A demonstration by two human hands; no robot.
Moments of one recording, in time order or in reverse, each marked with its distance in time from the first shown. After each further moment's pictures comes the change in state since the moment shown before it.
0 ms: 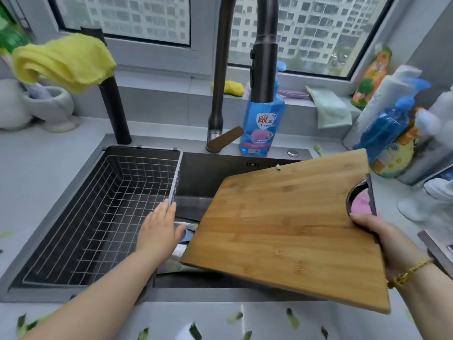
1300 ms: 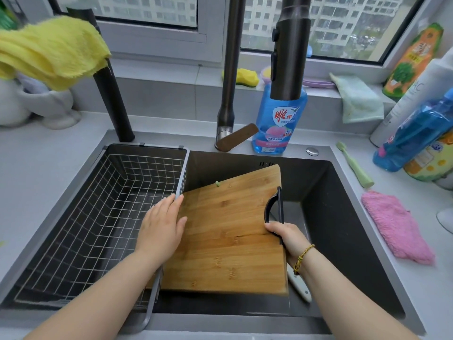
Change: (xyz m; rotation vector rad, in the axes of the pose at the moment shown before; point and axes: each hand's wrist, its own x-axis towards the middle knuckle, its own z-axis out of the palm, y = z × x) left_hand 0.029 -0.004 -0.012 -0.088 0.090 0.012; right_hand 0.101 0.050 0.123 0.043 -0.290 0.138
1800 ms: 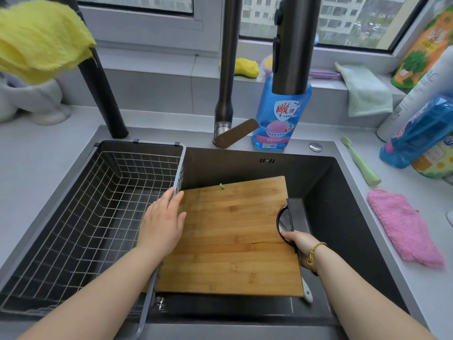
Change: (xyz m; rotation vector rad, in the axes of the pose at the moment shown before) left_hand 0.021 0.005 0.009 -0.027 -0.026 -0.027; right_hand 0.048 0.018 -0.042 -0.093 0.101 0.235
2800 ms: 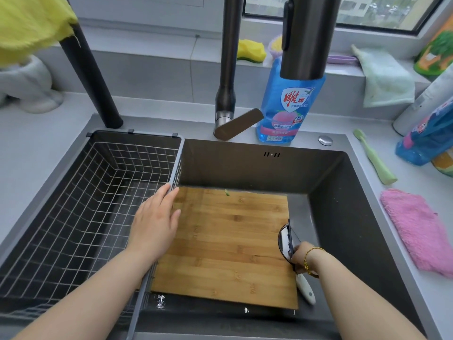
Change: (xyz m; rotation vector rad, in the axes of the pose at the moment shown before) left_hand 0.005 -0.006 0.008 -0.054 0.010 -0.029; right_hand 0.060 0.023 -0.014 -1.080 0.047 0.147
